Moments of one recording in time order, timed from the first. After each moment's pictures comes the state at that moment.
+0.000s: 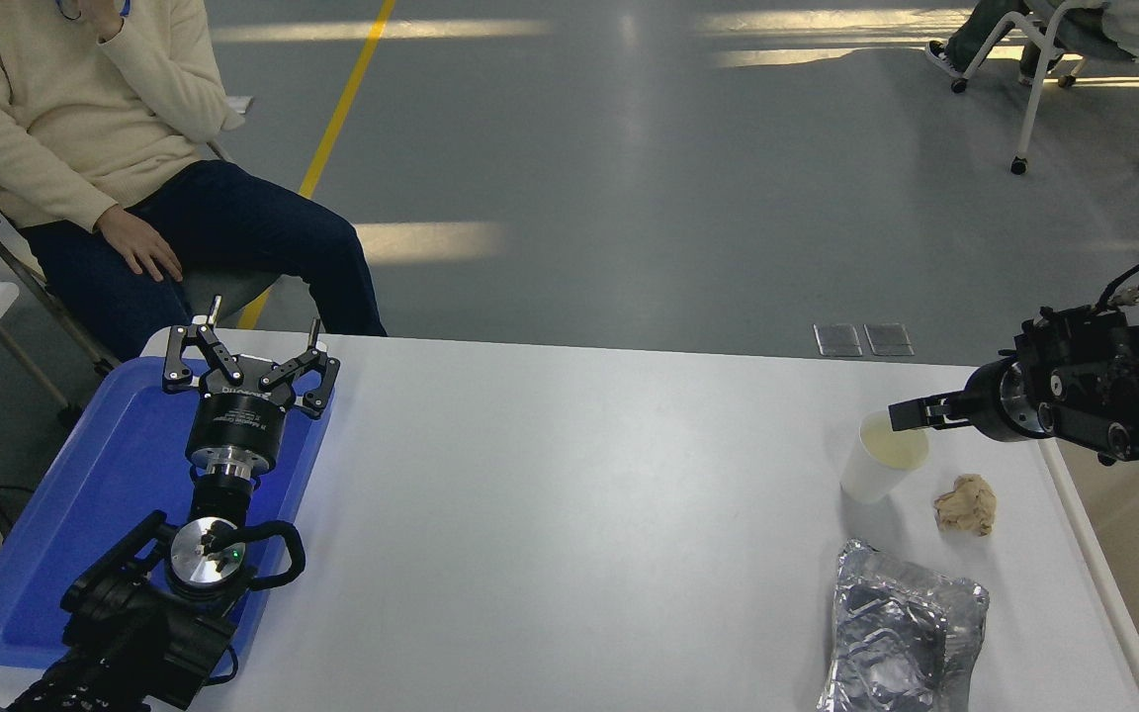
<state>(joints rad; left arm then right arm) -0.50 0.10 -1.16 -0.54 -0.09 -0.64 -0.35 1.29 -0.40 -1.01 0.71 -0.65 0.20 0.16</state>
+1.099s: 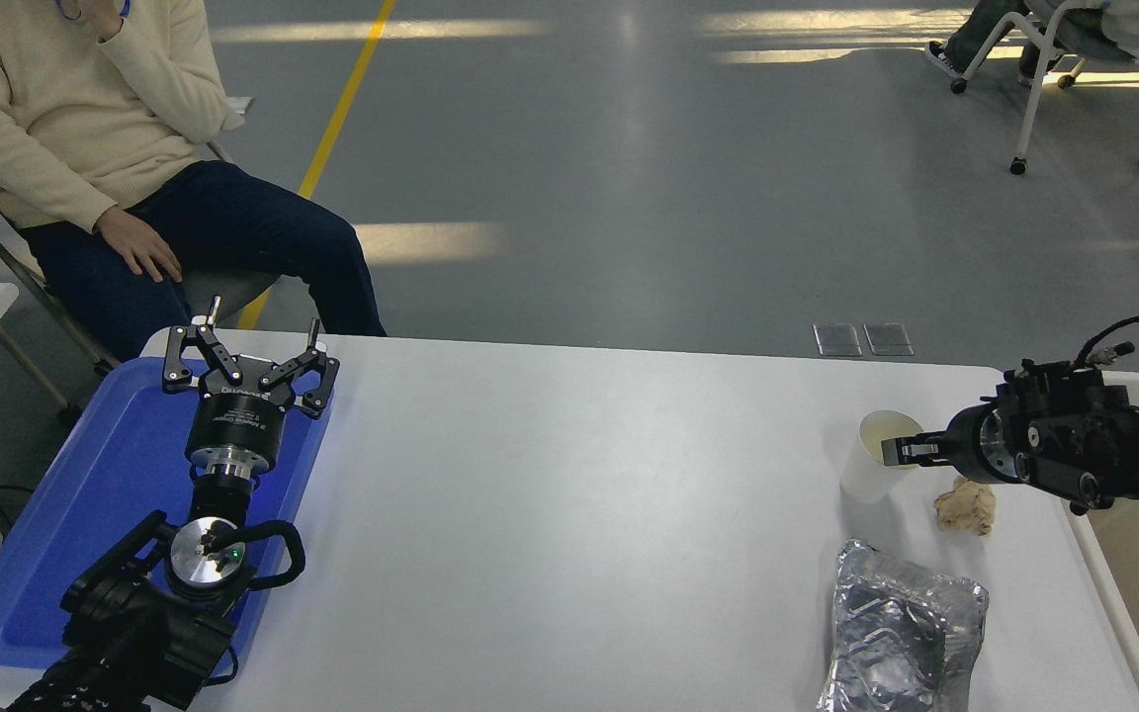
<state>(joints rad) -0.50 0.10 -1.16 -0.54 -0.09 -0.64 -0.36 1.17 -0.37 -0.95 0.65 -0.66 0.15 0.15</state>
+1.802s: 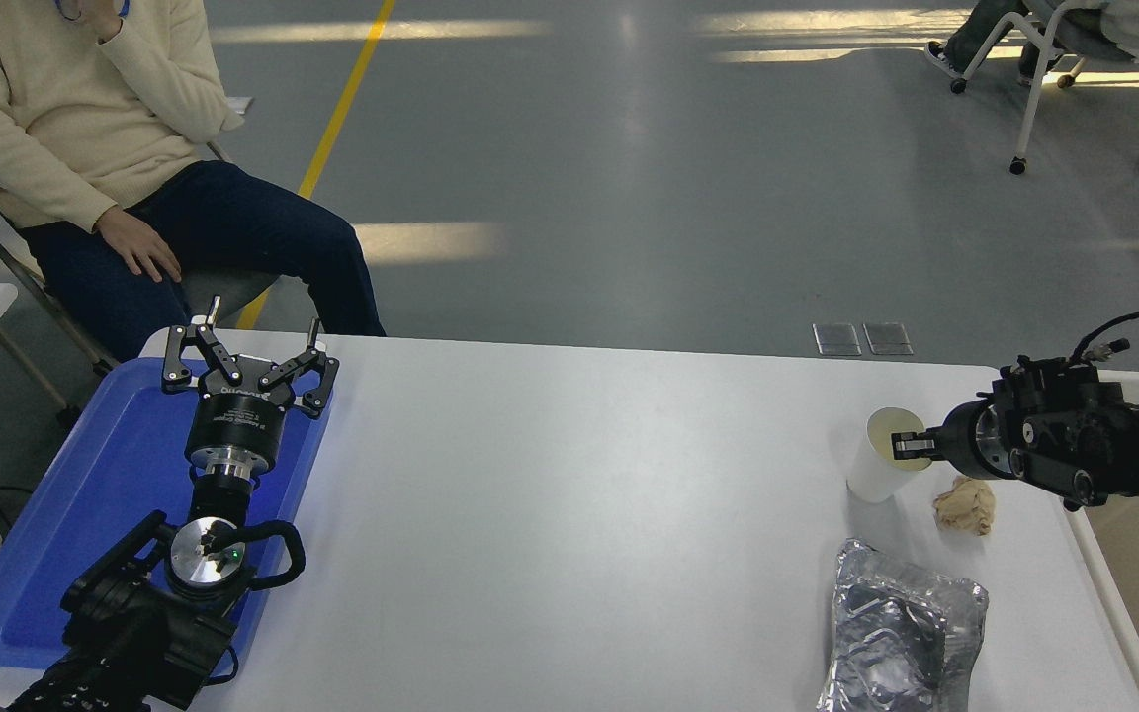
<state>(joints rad) -0.50 0.10 -1.16 -0.54 -0.09 -0.64 -0.36 1.21 -0.37 -0.94 0.66 -0.66 0.17 0.14</state>
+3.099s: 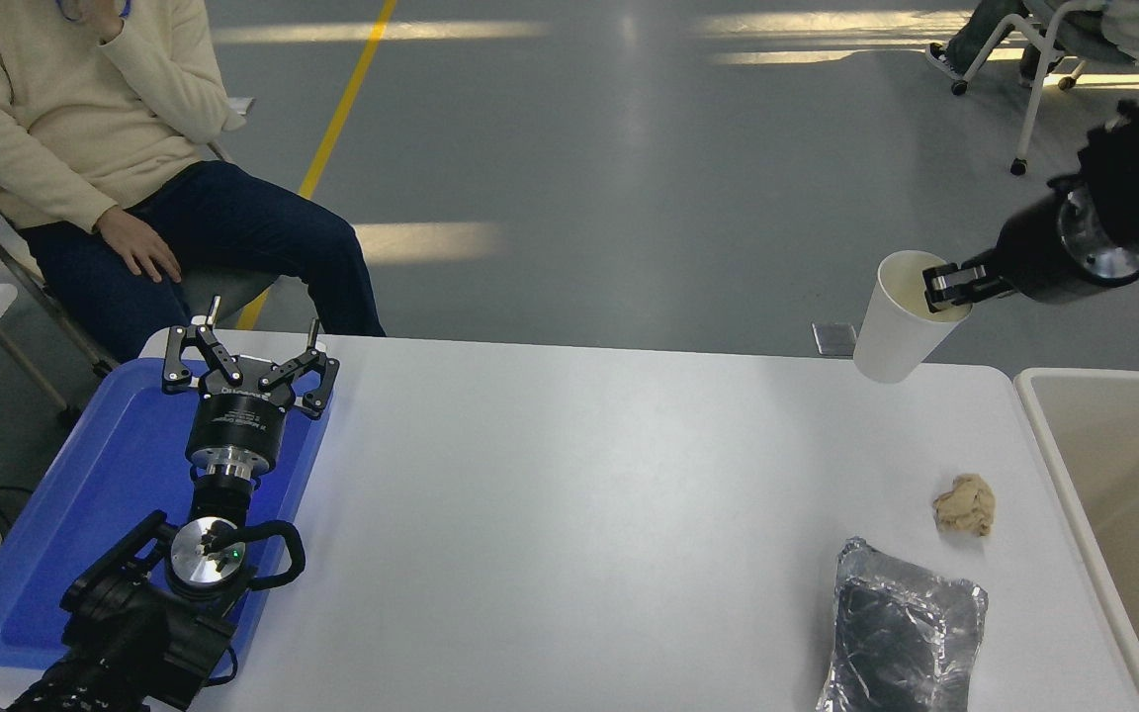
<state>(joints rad) -0.50 0.10 -1.16 -0.54 -0.09 -0.64 -0.35 2.12 -0.56 -1.21 1.30 -0.64 0.40 0.13</state>
